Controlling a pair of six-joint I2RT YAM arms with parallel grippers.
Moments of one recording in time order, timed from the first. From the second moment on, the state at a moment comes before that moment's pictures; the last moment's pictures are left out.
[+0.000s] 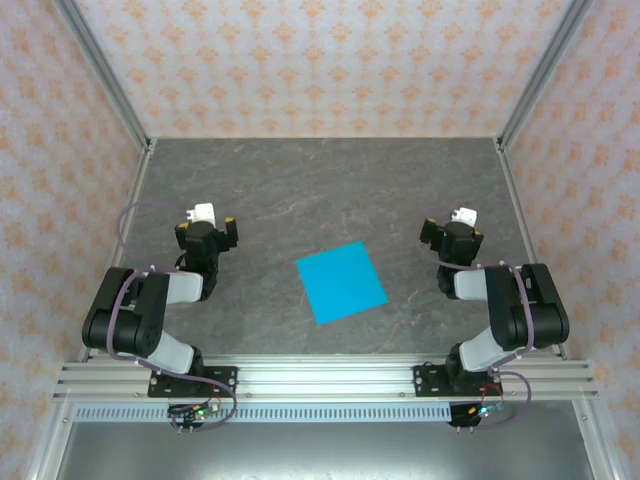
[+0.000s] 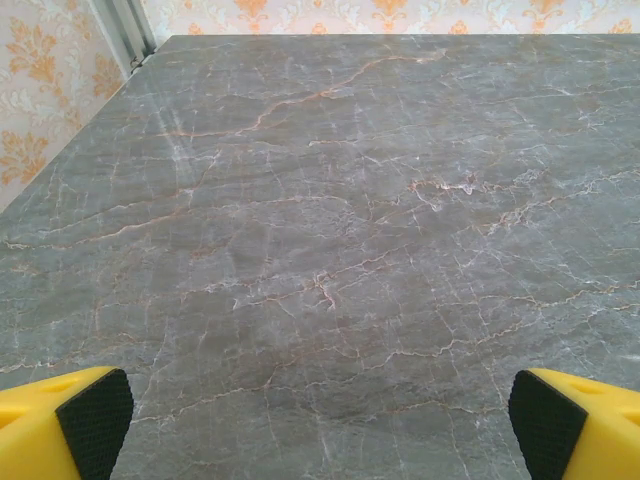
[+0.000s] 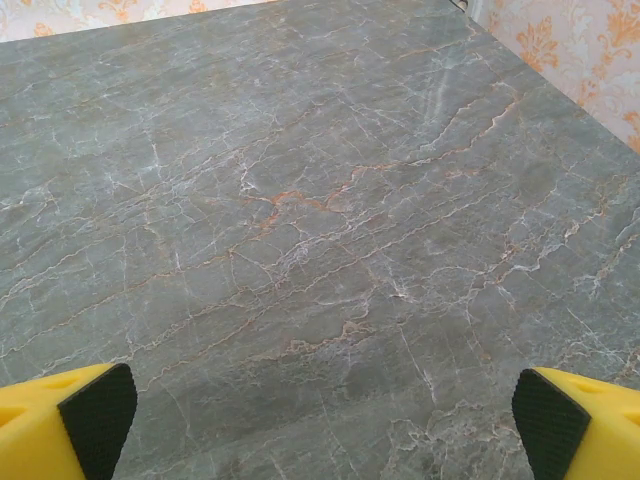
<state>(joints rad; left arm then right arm) -0.06 1.51 0.40 0.68 -0.33 -0.07 0.05 1.53 0.39 0.67 0.29 0.18</state>
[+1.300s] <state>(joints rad) -0.42 1.12 0.68 0.08 -0.35 -0.21 0.05 0.90 0.55 0.11 0.24 0.37</state>
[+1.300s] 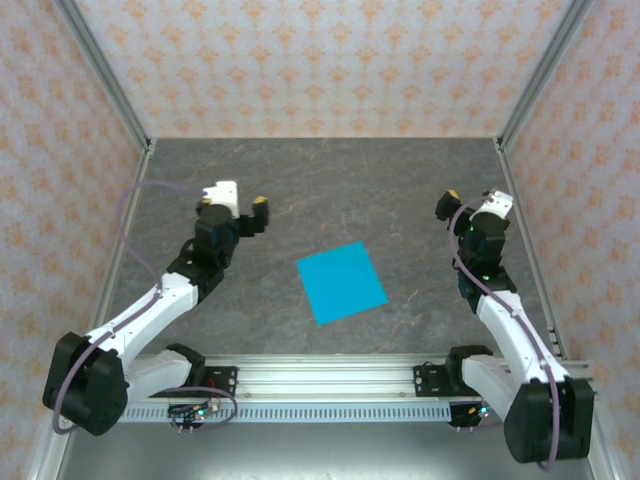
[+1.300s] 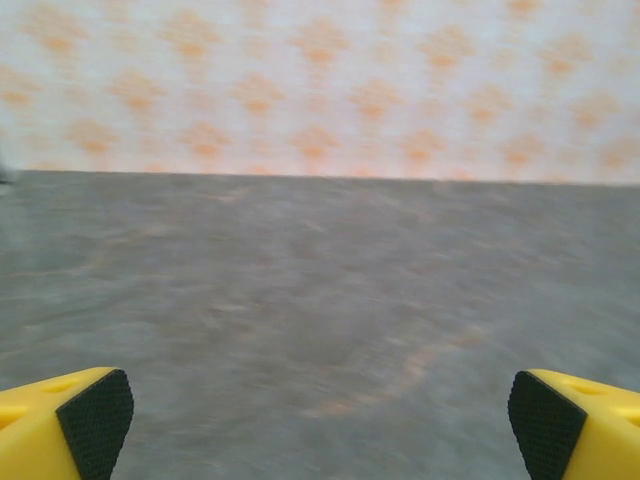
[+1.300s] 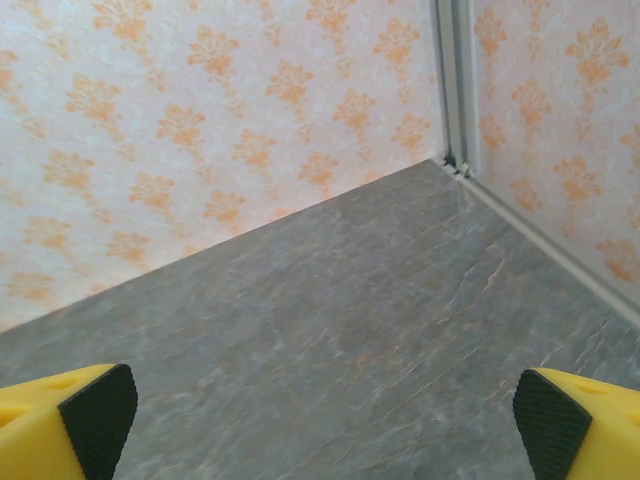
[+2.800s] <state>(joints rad) -0.83 2.03 1.40 -0.71 -0.02 -0.62 0.09 0.76 0.56 -0.38 0.17 0.57</state>
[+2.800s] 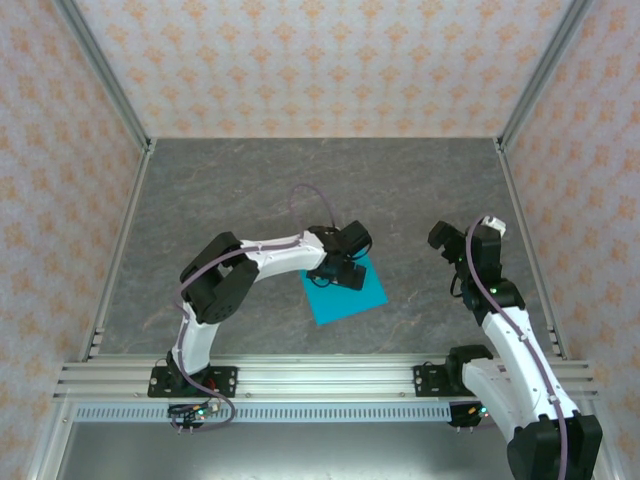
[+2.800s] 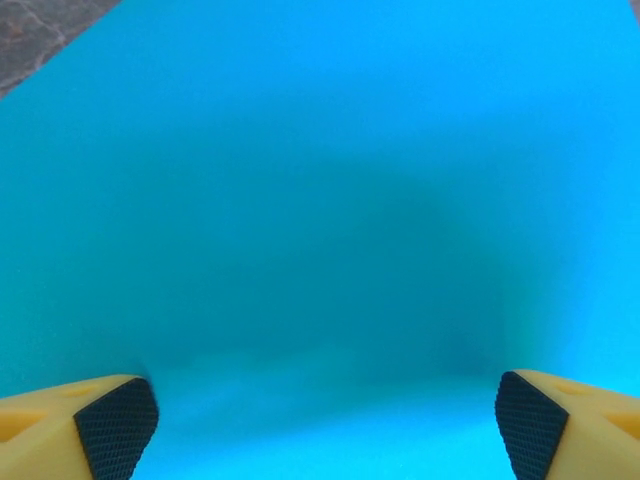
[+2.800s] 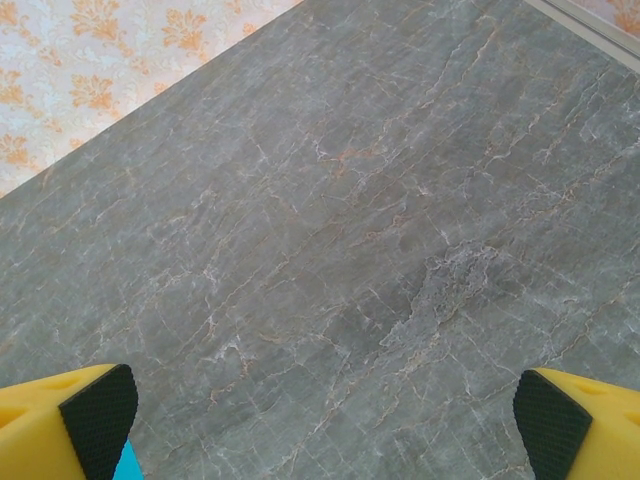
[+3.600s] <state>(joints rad) -0.71 2.20 1.70 -0.85 0.01 -0.17 0.09 0.73 0.56 -0.41 0.11 0.56</state>
